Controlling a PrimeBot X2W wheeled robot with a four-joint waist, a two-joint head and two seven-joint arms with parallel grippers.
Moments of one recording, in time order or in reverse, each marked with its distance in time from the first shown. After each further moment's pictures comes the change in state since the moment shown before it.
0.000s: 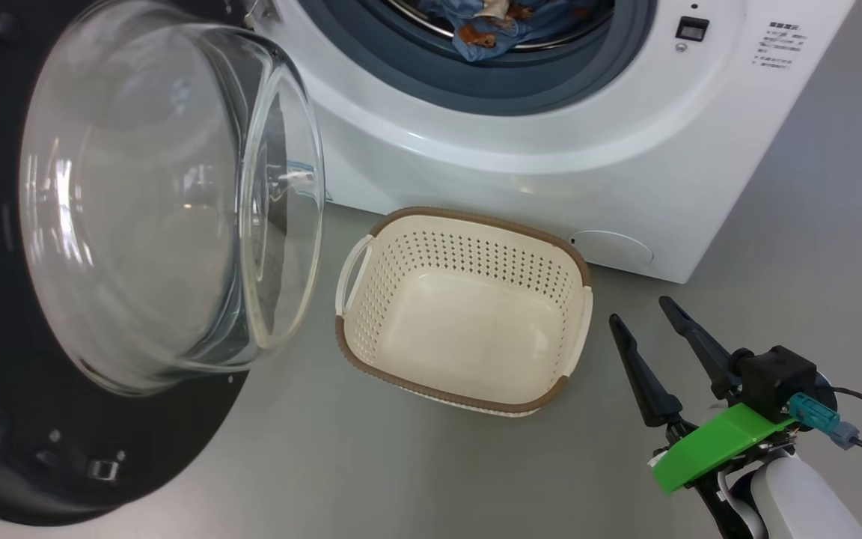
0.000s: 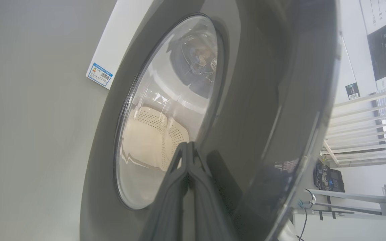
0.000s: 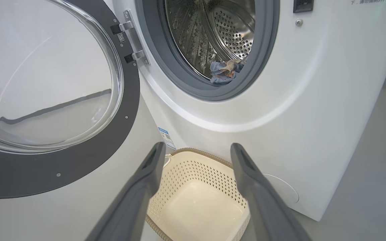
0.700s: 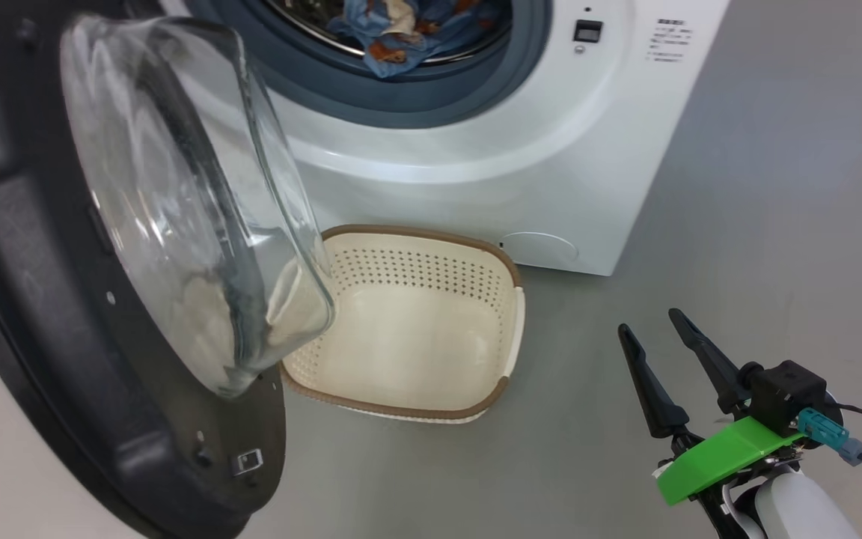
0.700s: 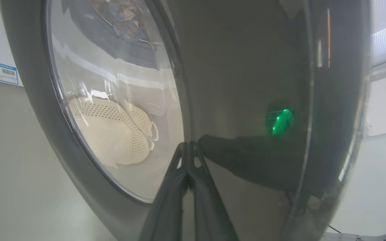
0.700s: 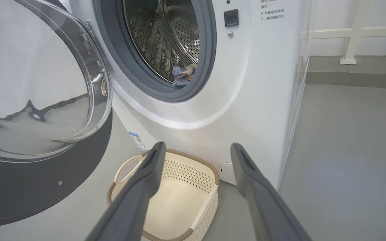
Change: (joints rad) left arm 0.031 -0.099 -0.004 -0.203 0.015 0.000 0.064; right arm 0.043 0.024 -0.046 -0.021 -0.018 0.000 0.000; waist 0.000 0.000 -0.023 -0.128
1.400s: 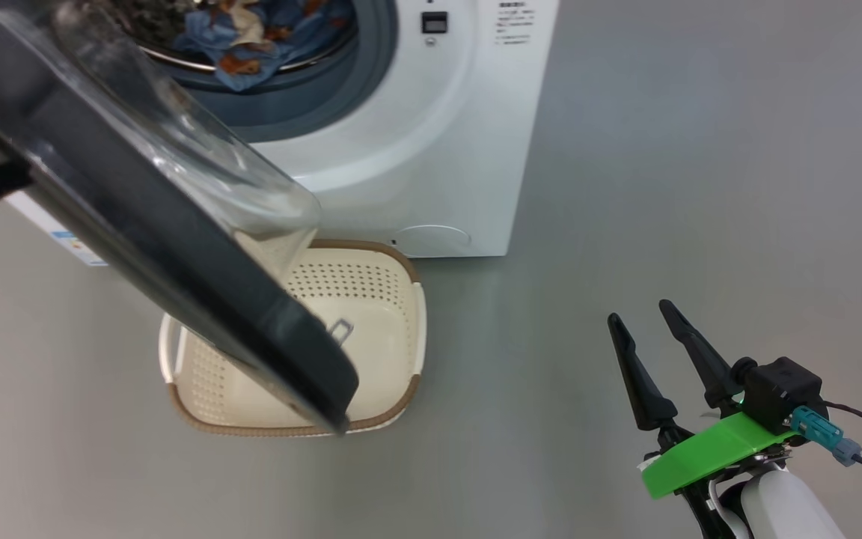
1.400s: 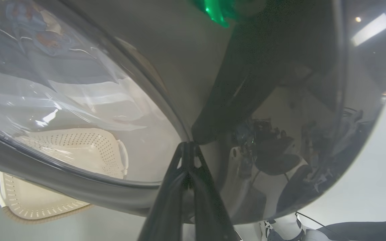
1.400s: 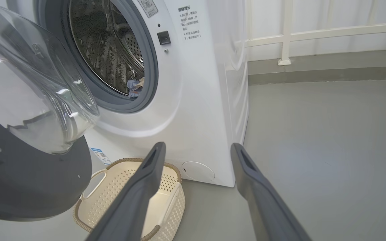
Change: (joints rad) left arm -0.129 -0.071 -0.038 0.014 0.089 0.000 -0.033; right arm 0.001 0.055 -0.026 -0.026 -0.006 0.000 0.000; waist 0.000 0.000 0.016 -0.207
